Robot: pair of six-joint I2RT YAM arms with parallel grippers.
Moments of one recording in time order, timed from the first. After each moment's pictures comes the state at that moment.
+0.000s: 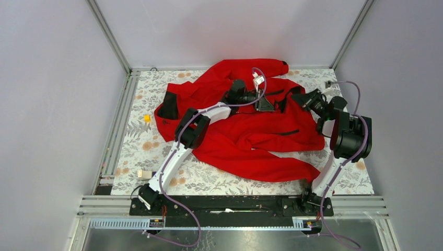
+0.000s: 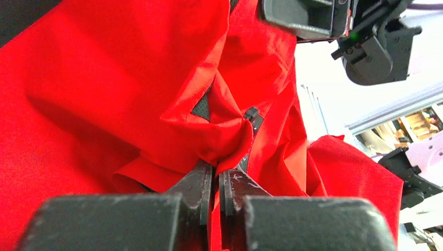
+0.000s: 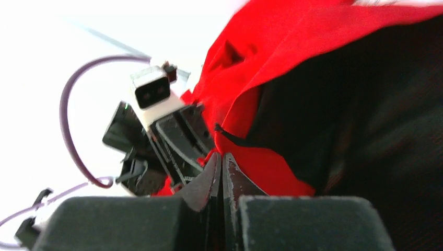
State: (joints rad) left arm -0.64 2.72 2.13 0.54 0.96 -0.70; right arm -0.31 1.93 0.80 1.13 -0.89 0.98
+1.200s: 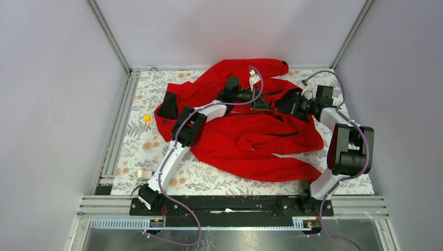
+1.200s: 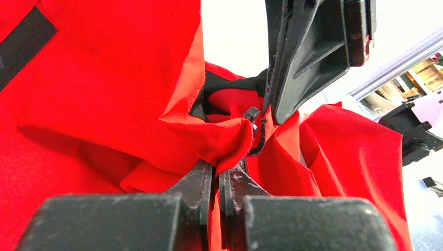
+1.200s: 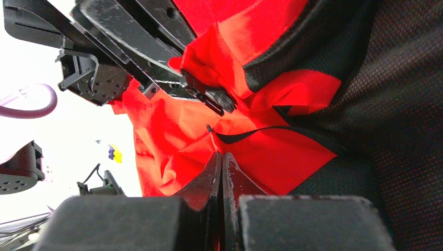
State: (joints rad) left arm -0.59 2.69 2.09 0.62 1.12 -0.60; right arm -0.14 1.70 1.03 -0.14 -0.91 0.28
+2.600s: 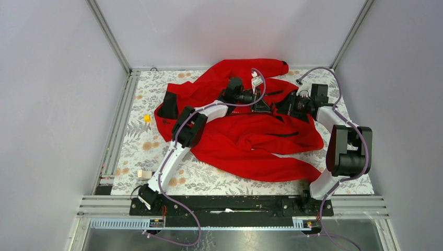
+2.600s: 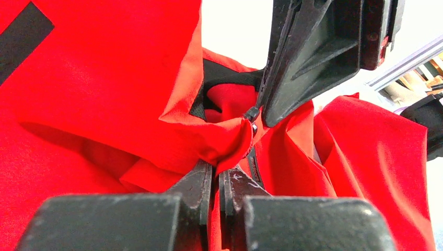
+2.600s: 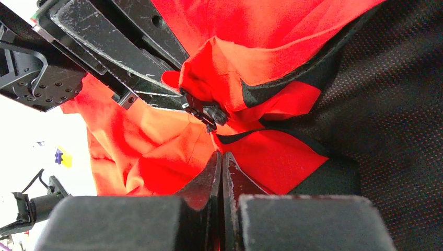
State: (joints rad) left arm -0.61 2.67 2.08 0.51 1.10 -0.47; right arm -0.09 1.68 1.04 -0.18 -0.74 0.16
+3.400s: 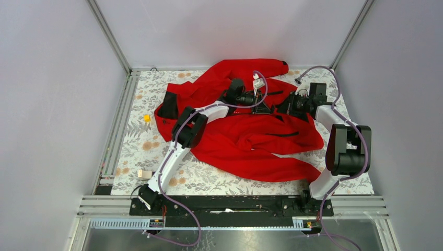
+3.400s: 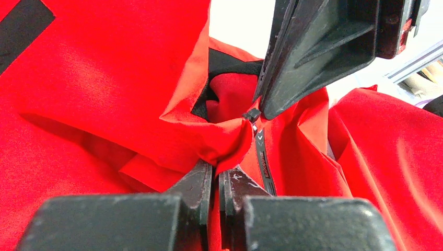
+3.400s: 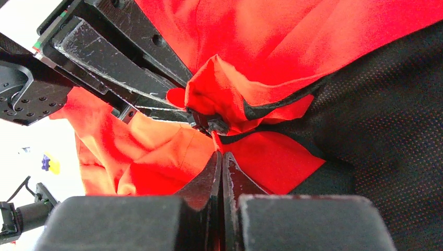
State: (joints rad) left arm -0.62 2.65 2.05 0.43 1.06 -0.36; right arm -0.07 1.69 1.06 -0.19 -0.69 0.15
